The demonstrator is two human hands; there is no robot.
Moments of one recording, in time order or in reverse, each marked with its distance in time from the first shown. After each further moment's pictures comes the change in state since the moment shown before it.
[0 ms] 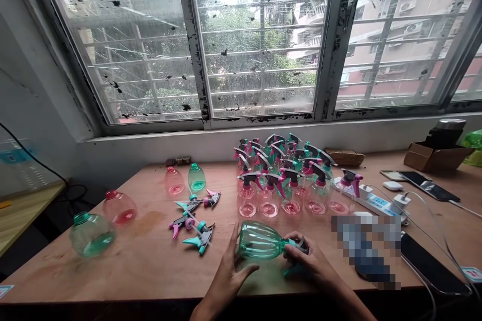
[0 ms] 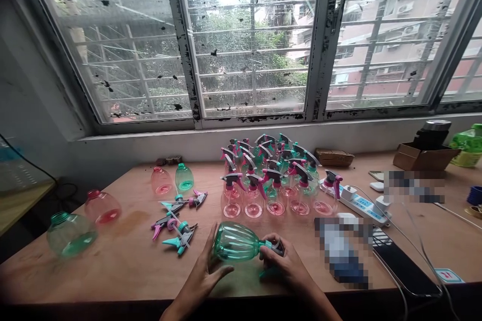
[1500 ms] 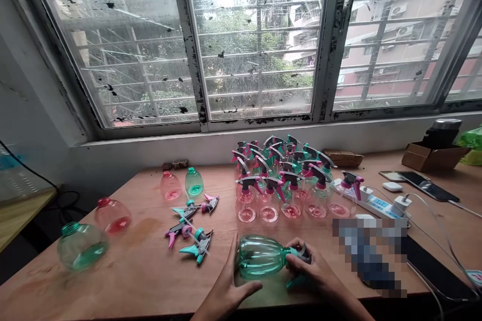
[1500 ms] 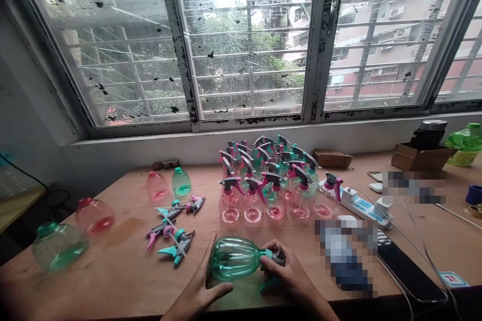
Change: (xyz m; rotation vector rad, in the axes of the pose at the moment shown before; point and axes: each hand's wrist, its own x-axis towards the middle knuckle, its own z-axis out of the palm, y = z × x) left_hand -0.003 0.009 -0.010 0.041 -0.103 -0.115; right_hand -0.001 -0.005 0.003 -0.028 0.007 0.033
